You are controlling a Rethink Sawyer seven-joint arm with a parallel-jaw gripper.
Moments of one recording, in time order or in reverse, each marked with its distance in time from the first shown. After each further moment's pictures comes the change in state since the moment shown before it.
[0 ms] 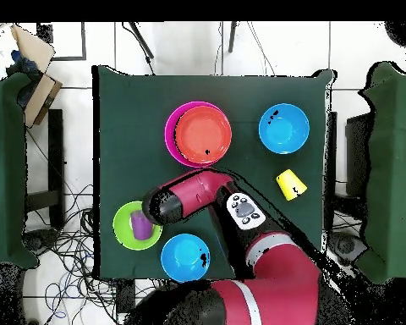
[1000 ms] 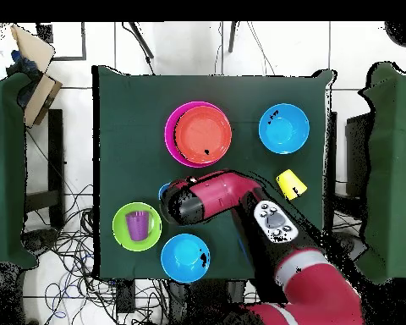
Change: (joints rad) arm -0.112 -0.106 0.029 0.058 0.028 -0.068 0.000
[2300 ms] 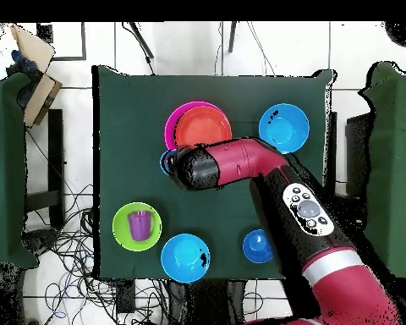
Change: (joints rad) arm -0.099 -0.029 0.146 -0.145 0.090 0.181 0.000
